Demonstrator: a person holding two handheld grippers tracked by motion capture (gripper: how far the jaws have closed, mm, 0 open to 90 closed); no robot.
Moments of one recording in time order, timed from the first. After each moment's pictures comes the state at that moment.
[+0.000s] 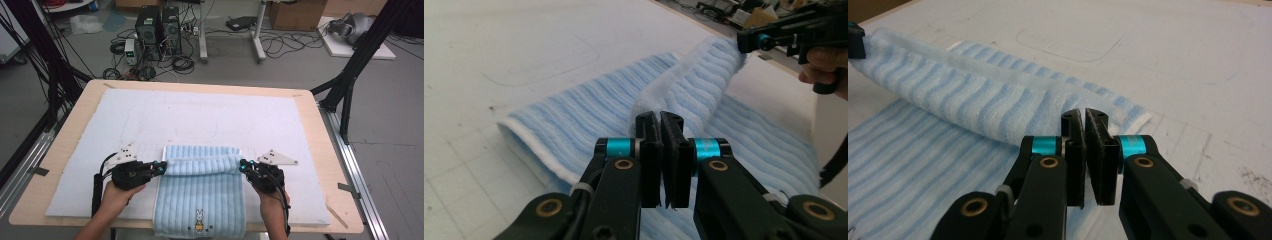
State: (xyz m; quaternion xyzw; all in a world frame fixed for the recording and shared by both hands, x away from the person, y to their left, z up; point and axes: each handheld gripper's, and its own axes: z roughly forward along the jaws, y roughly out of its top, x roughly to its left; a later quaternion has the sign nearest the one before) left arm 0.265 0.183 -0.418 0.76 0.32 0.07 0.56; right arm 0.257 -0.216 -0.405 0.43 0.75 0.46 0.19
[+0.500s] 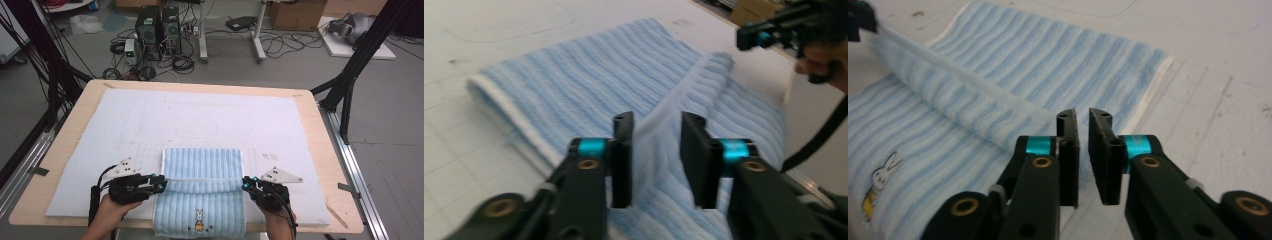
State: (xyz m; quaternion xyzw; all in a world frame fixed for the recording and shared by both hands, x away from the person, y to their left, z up) left arm 0.247 0.188 -0.426 0.77 0.34 0.04 0.54; right arm 0.222 -0.225 -0.420 0.43 0.77 0.44 0.16
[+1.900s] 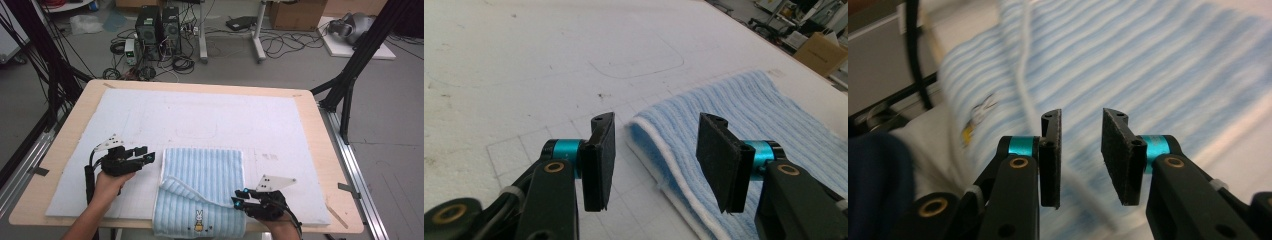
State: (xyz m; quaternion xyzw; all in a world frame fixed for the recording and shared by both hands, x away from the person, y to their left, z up) left arm 0.307 0.221 -0.429 0.72 0.42 0.11 0.54; right arm 0.219 -0.224 -0.426 0.31 0.83 0.46 0.05
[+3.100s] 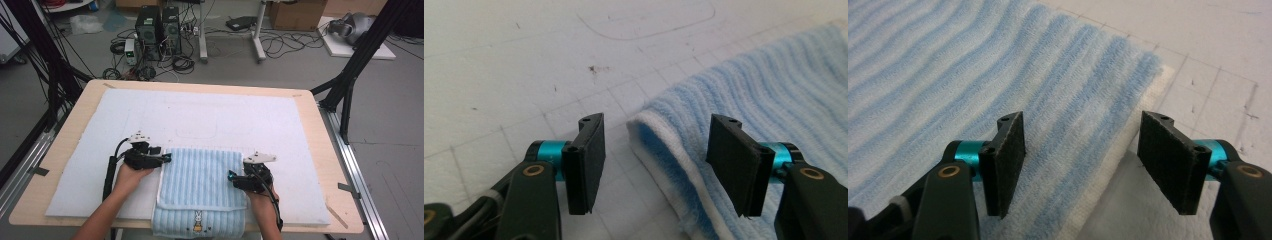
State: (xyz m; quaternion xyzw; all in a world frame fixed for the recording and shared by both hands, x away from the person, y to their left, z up) left arm 0.341 0.172 -0.452 0.77 0.44 0.11 0.45; right arm 0.285 -0.197 -0.449 0.45 0.80 0.37 0.18
